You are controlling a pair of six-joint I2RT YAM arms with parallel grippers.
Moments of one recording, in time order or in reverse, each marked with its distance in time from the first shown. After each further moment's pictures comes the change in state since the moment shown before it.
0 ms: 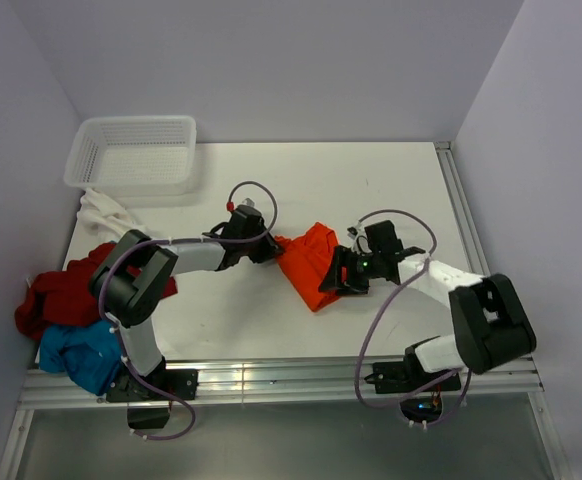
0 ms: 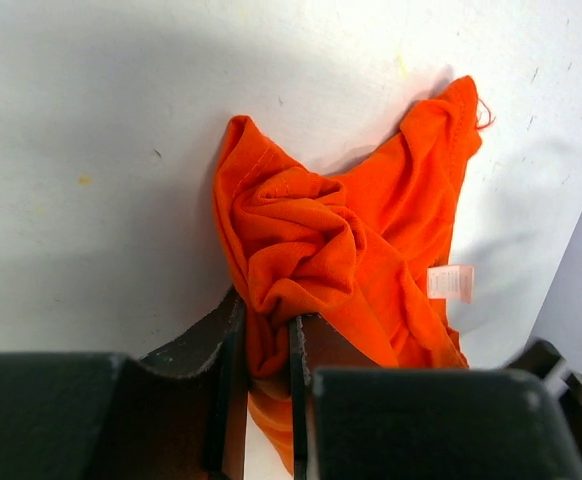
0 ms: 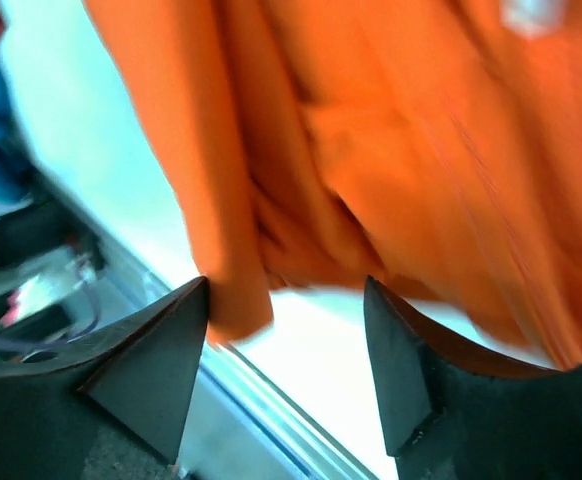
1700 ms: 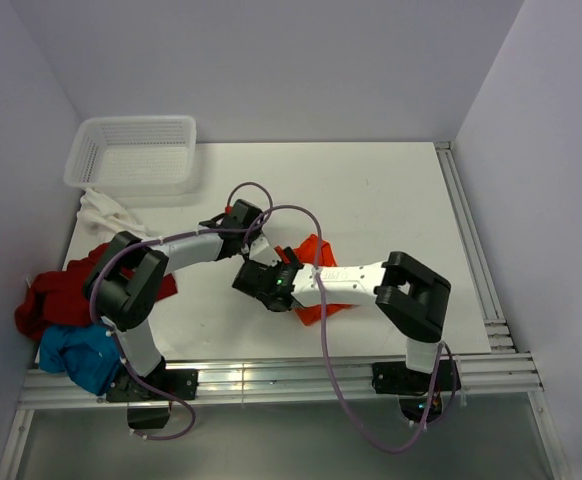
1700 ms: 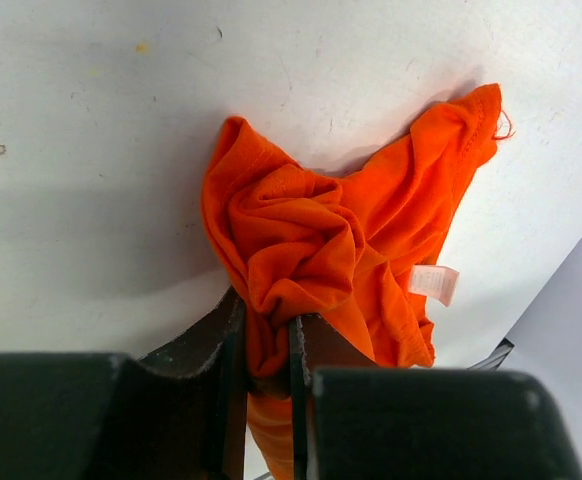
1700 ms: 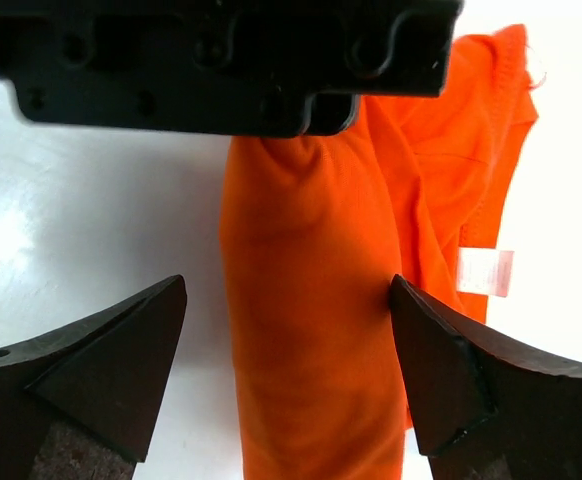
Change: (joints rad) left arm 0.010 -0.037 0.103 -0.346 0.095 -0.035; right arm 0.848 0.389 0.574 -0.339 1.323 -0.064
